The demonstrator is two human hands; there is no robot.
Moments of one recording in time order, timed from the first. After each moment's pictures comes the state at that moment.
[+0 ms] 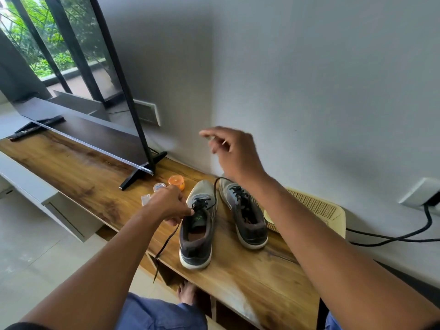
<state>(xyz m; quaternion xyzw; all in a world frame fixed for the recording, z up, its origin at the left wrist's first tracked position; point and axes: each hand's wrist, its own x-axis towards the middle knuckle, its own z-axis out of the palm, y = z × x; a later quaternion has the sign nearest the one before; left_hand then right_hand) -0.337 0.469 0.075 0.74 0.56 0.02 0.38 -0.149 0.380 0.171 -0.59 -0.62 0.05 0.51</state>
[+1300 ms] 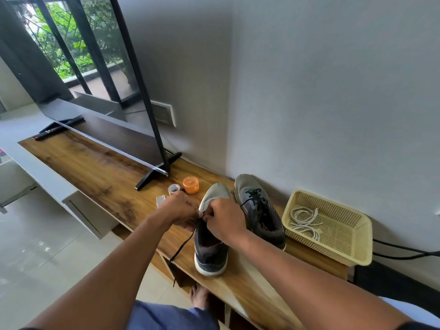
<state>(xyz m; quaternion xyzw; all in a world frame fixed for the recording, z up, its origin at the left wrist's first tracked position) -0.348 0.471 0.072 0.65 0.59 0.05 0.48 -0.211 0.392 0.030 -0.74 -0.62 0.11 0.25</state>
